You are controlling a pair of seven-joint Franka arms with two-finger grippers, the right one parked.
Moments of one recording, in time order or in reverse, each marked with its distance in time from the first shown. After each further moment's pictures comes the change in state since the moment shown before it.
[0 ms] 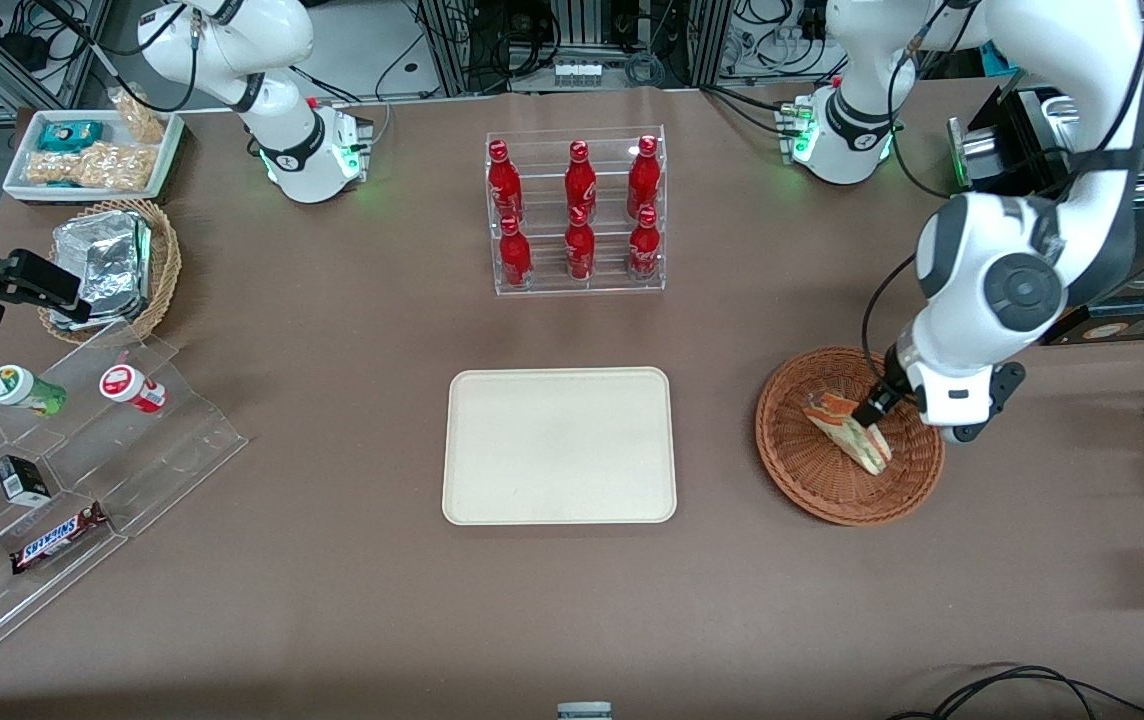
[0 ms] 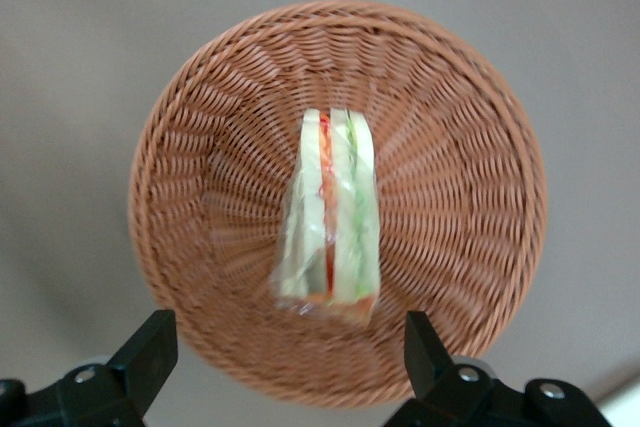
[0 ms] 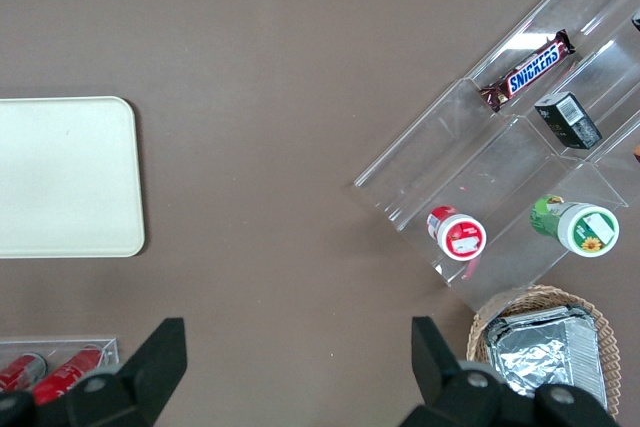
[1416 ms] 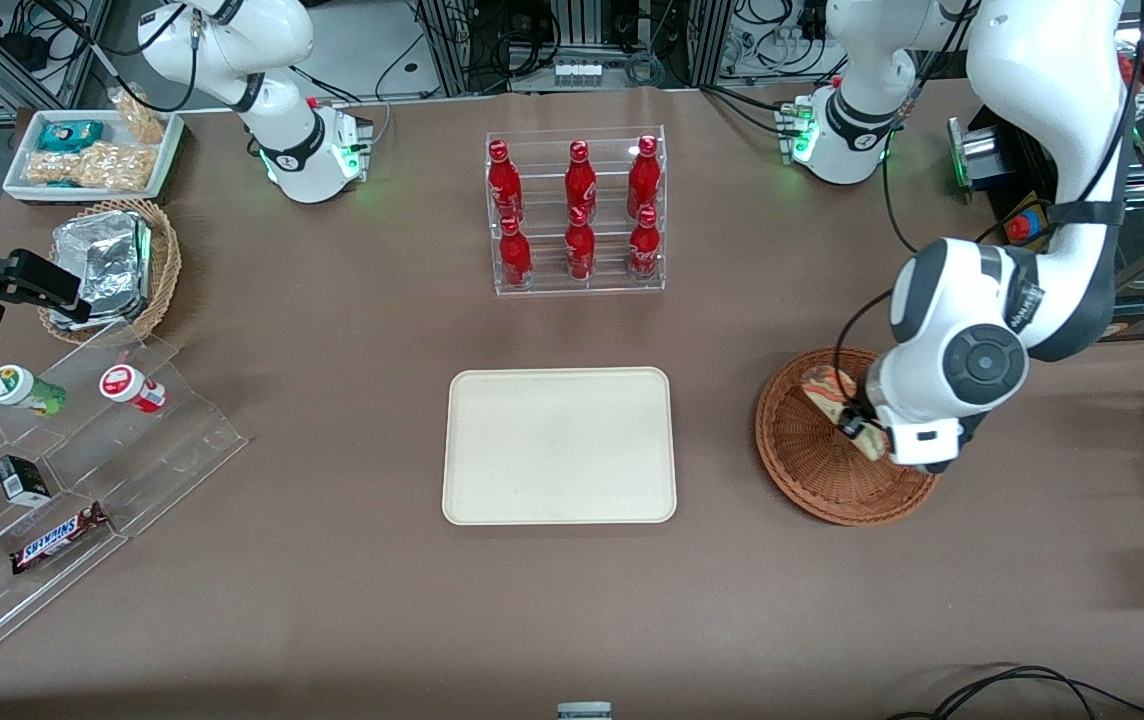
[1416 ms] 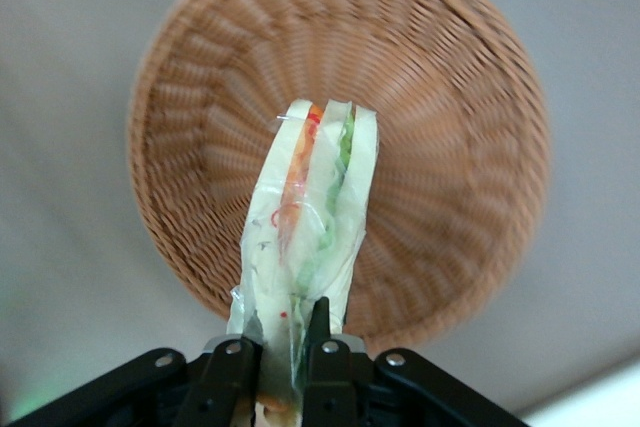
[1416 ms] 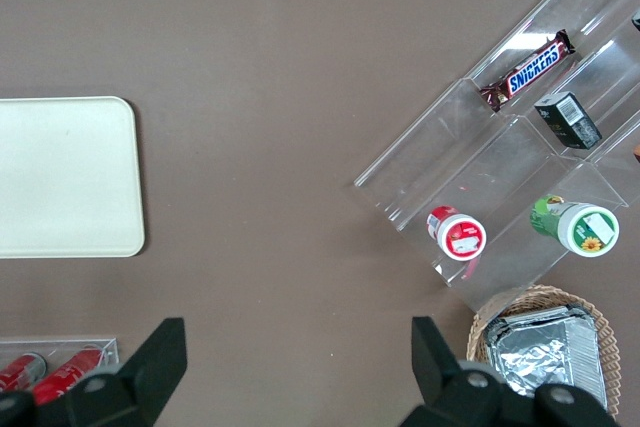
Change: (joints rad) arm -0.003 0.138 -0.086 0.278 -0.025 -0.299 0.096
